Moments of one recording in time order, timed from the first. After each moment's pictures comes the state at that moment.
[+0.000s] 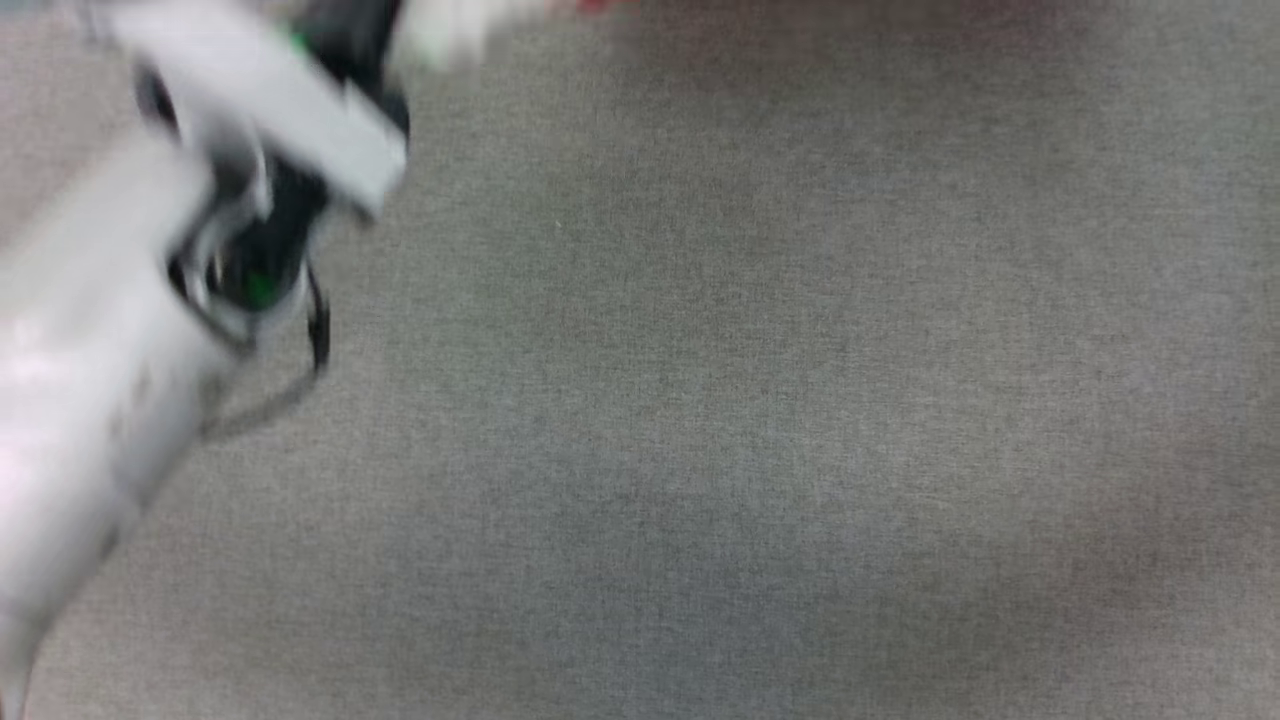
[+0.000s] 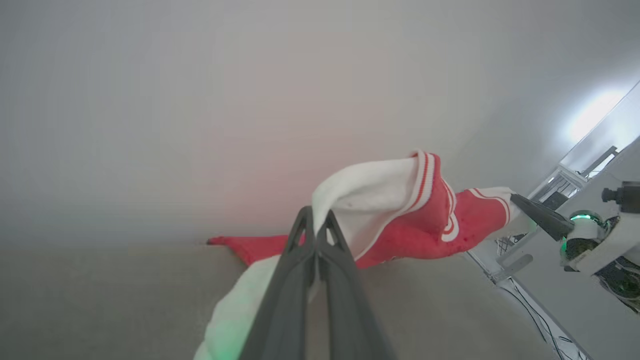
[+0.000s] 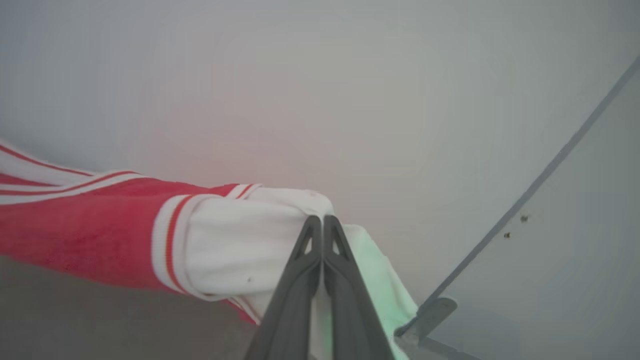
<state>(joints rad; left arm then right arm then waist) -1.25 0.62 -1.01 0.46 -1.50 -0.13 -0.25 -1.42 -0.76 1.09 0.81 1.00 0.13 -0.26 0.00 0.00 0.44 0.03</state>
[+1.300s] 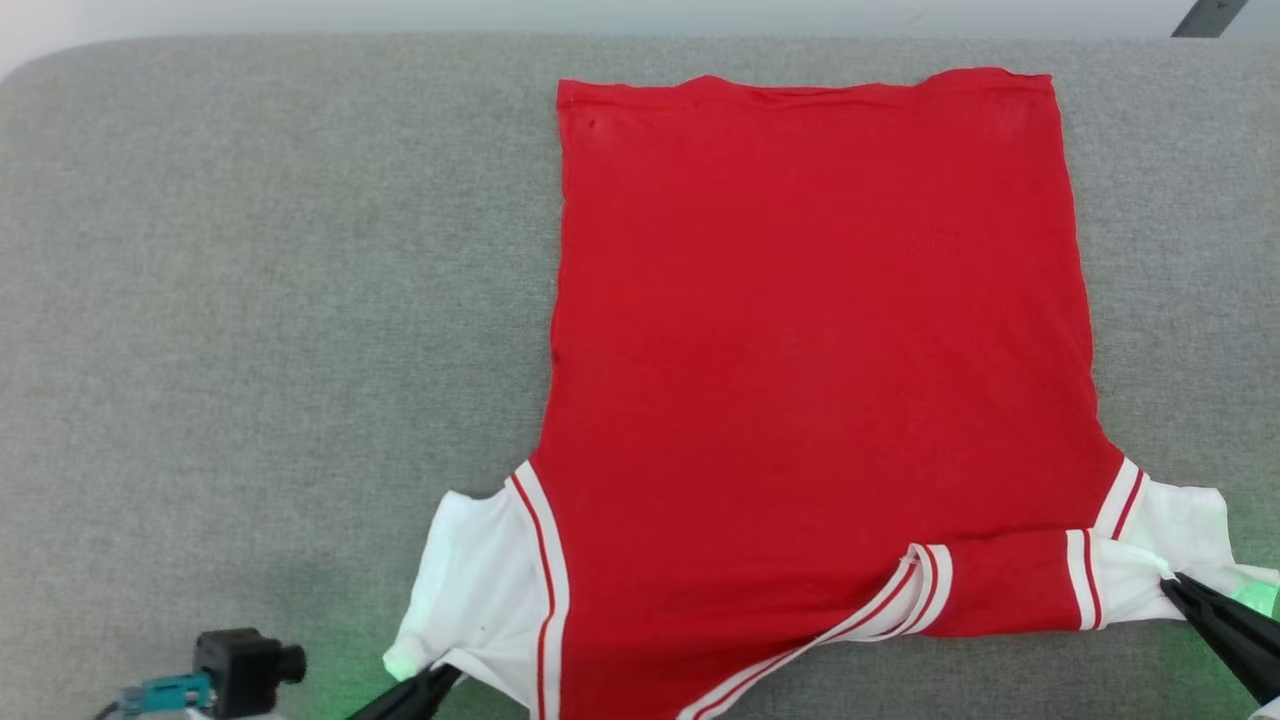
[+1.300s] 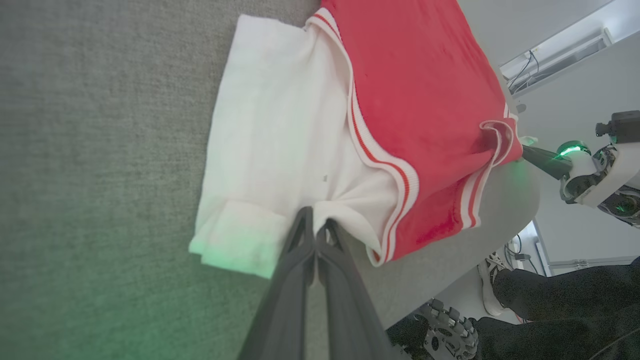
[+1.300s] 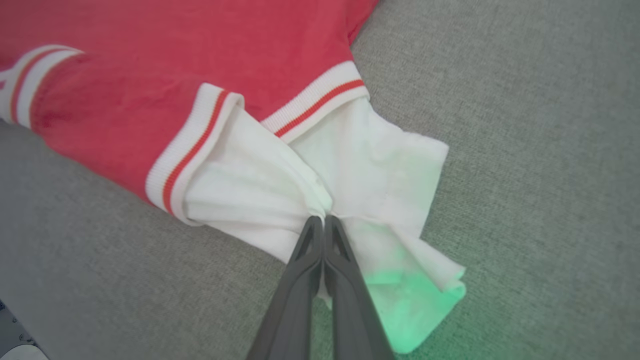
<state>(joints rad) -0.22 0.91 -0.95 -0.01 -1.30 -0.12 -0.26 -0.23 -0.99 0.80 0.22 0.87 0.13 -0.26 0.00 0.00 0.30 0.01</state>
